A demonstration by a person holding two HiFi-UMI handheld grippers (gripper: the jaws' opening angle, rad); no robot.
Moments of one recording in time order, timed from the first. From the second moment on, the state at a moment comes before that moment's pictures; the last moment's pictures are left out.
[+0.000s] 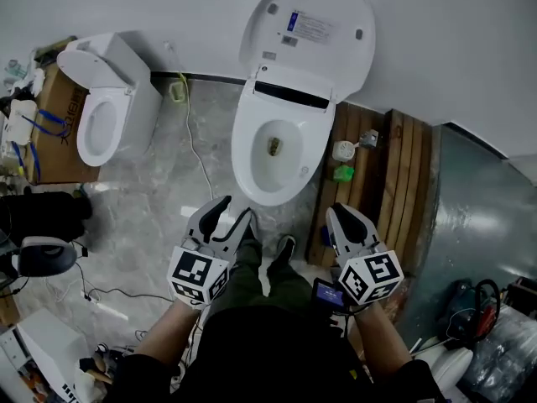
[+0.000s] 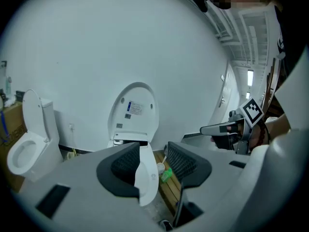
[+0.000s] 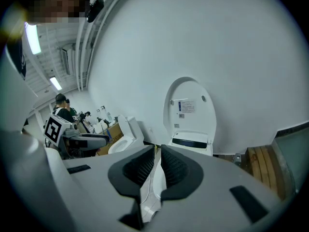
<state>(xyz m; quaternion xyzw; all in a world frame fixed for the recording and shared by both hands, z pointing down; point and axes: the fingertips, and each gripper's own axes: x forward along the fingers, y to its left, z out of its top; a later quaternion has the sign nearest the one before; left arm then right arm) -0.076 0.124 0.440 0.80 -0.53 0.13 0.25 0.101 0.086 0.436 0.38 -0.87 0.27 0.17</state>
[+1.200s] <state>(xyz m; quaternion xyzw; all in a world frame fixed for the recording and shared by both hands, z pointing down) -0.119 0.078 0.659 0.81 -0.44 0.27 0.27 0.074 0.041 0.657 0.35 -0.83 0.32 0.30</state>
